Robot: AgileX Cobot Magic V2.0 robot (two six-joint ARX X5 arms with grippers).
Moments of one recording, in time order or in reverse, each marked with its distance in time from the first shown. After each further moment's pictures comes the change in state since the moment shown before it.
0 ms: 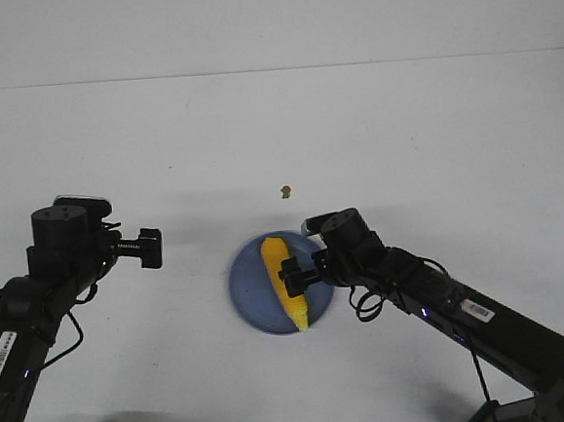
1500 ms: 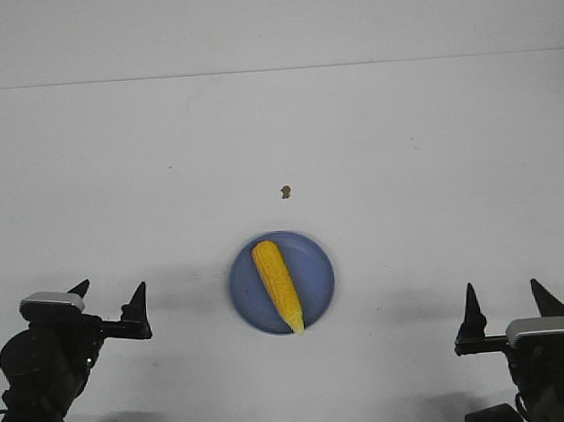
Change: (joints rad) left arm 0.000 -0.670 -0.459 0.129 0.000 -0.082; right arm -0.459 -1.378 -0.355 -0.359 0.439 -0.420
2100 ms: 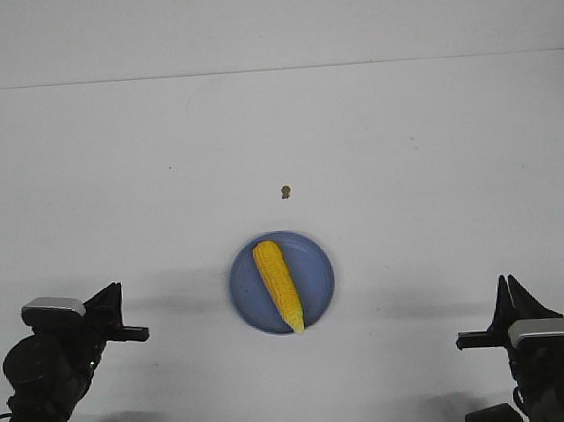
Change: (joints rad) left arm 0.000 -0.043 -0.057 0.053 -0.001 -0.019; right arm 0.000 -0.020 -0.027 0.095 0.036 -0.004
